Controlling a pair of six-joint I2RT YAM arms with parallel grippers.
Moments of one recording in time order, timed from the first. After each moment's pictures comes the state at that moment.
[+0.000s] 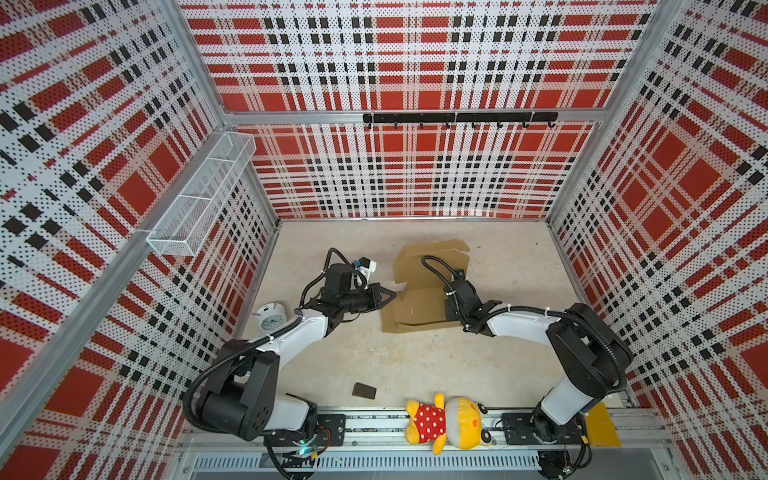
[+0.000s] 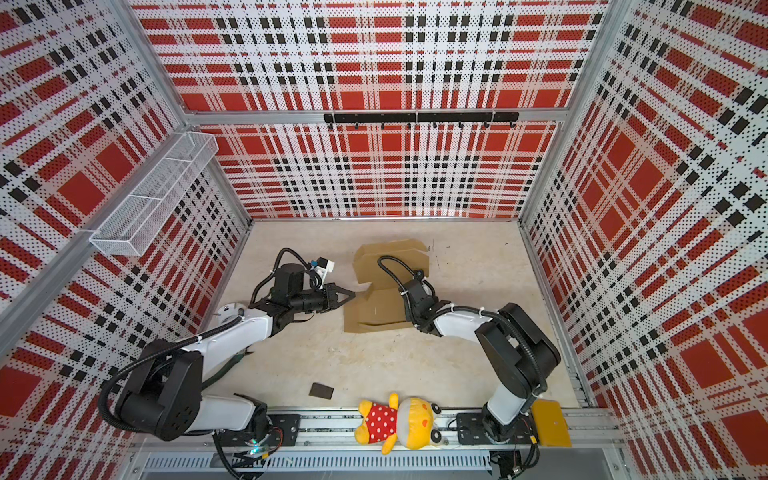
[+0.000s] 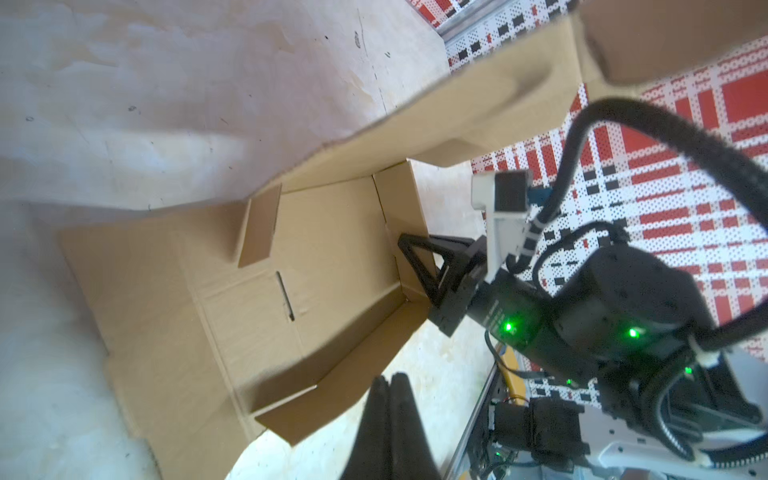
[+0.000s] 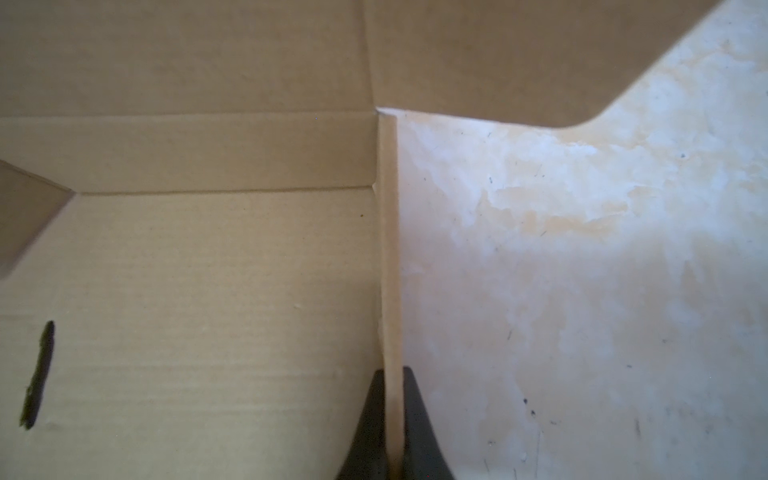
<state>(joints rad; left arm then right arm) -0.34 1.36 0.68 0.09 0.70 -0.61 0.66 1.66 0.82 -0.07 0.41 0.42</state>
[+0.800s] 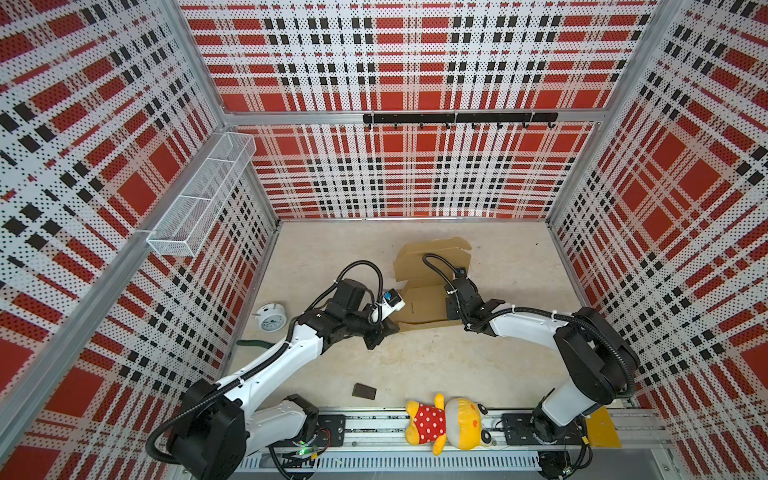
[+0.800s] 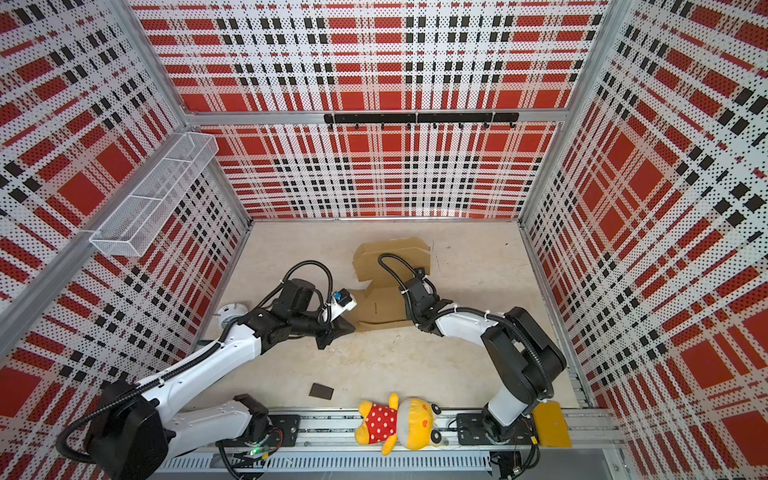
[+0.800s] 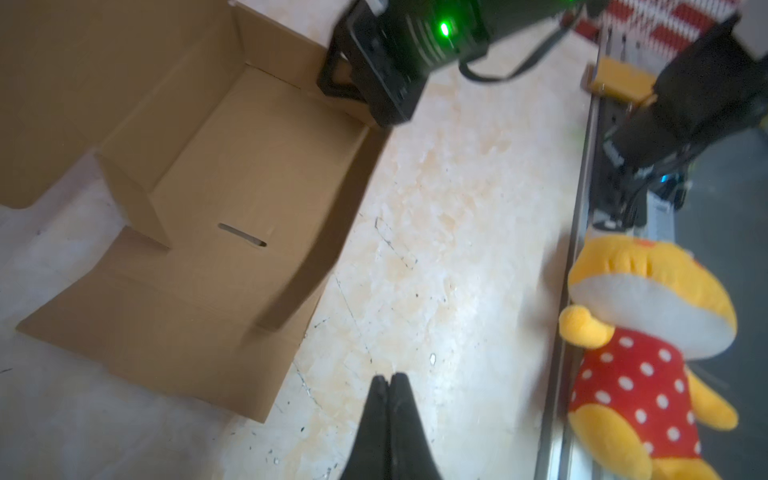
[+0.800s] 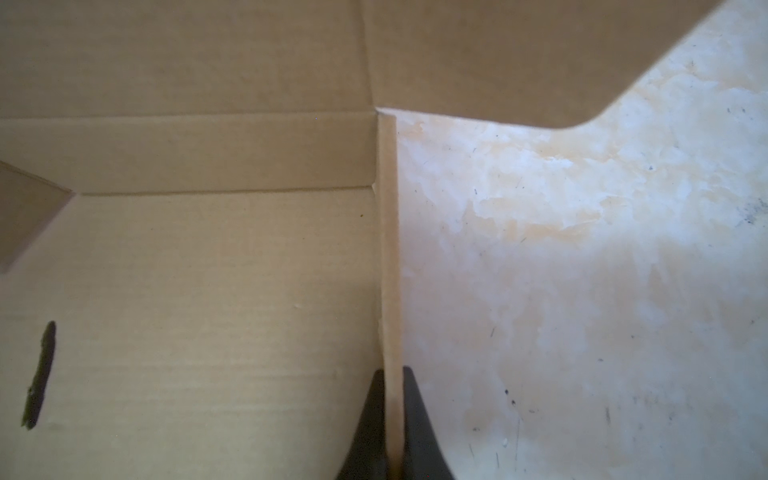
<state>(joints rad) -0.54 1.17 0.73 -0.44 0.57 0.38 0.66 1.63 0.83 -0.12 0.42 0.42</state>
